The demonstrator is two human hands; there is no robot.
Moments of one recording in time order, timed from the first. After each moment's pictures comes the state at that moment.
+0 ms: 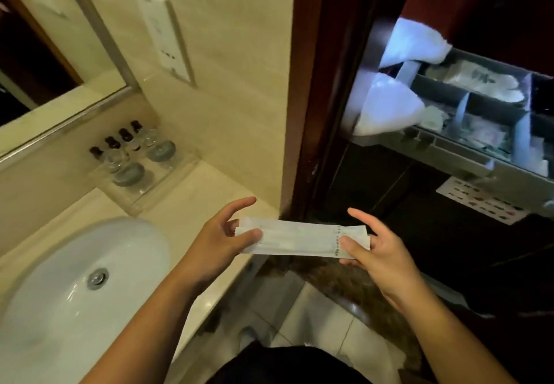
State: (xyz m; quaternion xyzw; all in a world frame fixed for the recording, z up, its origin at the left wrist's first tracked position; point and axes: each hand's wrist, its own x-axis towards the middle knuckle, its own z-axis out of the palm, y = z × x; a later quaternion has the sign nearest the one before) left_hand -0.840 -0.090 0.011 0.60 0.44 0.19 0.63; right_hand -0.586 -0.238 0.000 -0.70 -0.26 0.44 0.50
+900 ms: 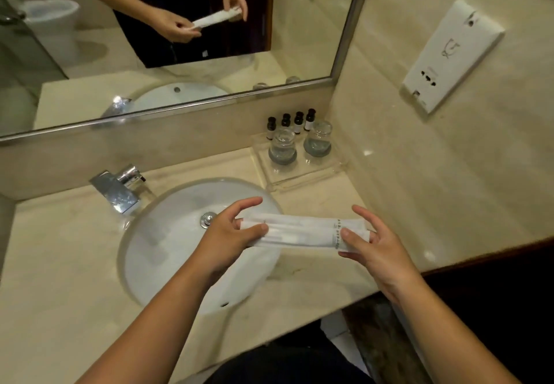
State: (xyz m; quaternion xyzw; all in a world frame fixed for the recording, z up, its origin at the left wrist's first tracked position) left_hand -1.070 -0.042 -0.026 0.37 0.60 0.40 0.59; right_hand -0.787 -0.020 -0.031 -0.60 -0.39 0.59 0.38
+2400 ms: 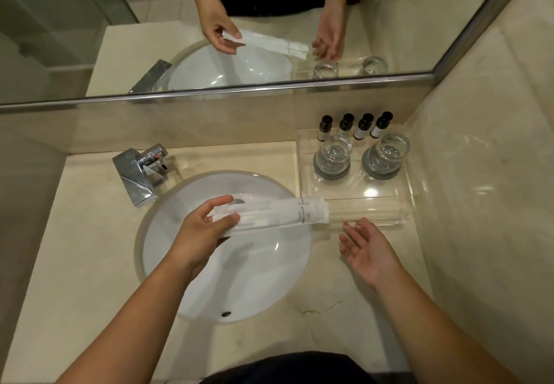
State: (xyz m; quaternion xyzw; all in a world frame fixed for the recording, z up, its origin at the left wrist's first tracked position) left_hand -1.133 0.029 -0.084 0.10 0.70 0.49 0.51; right_hand -0.843 0.160 -0.164 -0.61 -0.03 0.75 0.25
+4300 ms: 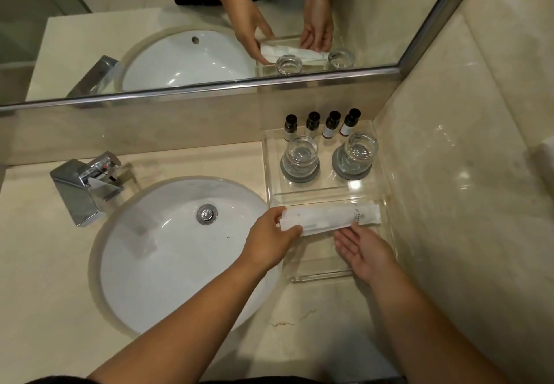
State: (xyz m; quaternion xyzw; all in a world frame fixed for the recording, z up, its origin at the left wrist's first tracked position) left_hand -0.997 0.123 -0.143 0.29 0.76 0.29 0.50; right_hand -0.798 0.195 -0.188 -0.67 -0.07 0.70 0.25
